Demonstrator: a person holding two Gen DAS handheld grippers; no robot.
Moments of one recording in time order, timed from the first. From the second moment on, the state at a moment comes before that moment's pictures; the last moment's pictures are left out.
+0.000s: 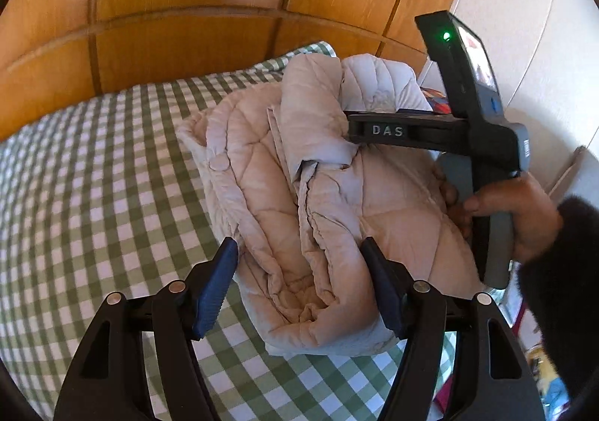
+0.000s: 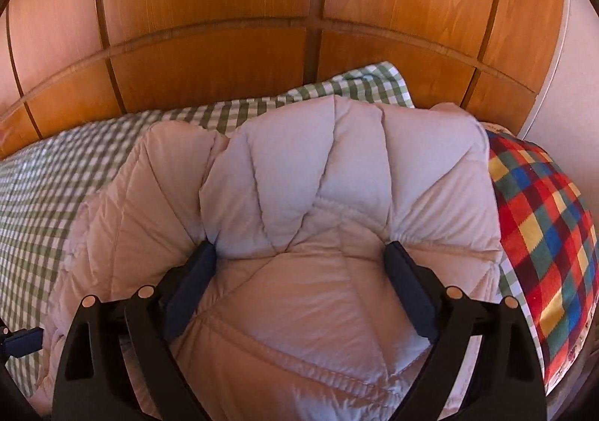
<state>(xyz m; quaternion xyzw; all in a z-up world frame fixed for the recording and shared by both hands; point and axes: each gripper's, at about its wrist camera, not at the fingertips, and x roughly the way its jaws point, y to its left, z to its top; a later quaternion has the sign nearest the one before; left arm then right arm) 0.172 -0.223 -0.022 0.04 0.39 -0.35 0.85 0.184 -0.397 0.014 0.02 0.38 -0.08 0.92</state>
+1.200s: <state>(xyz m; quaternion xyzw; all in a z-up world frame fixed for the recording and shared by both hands) 0.073 -0.137 0.030 0.01 0.34 -0.24 0.91 -0.013 -0.360 0.042 0.12 0.33 -0.26 0.90</state>
